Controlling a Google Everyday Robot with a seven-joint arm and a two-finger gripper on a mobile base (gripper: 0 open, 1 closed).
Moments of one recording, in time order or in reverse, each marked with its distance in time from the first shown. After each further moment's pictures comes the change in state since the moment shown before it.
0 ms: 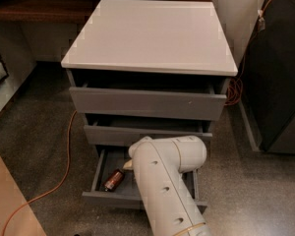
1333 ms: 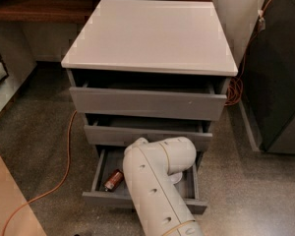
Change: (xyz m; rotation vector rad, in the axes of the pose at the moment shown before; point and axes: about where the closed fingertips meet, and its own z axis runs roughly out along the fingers) arm -0.001 0.002 0.023 -0.087 0.009 0.039
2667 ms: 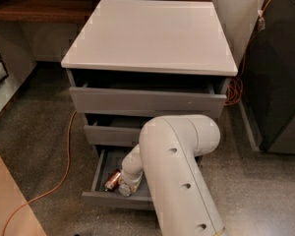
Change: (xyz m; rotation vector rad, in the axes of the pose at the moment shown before) arm -0.111 -0.016 -0.105 0.212 -0.091 0.128
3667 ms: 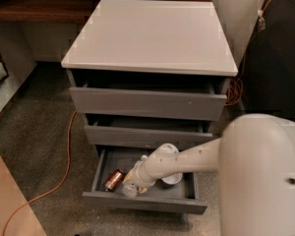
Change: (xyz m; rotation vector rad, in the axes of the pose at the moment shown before) arm -0.047 0.031 -0.143 0.227 -0.039 -0.086
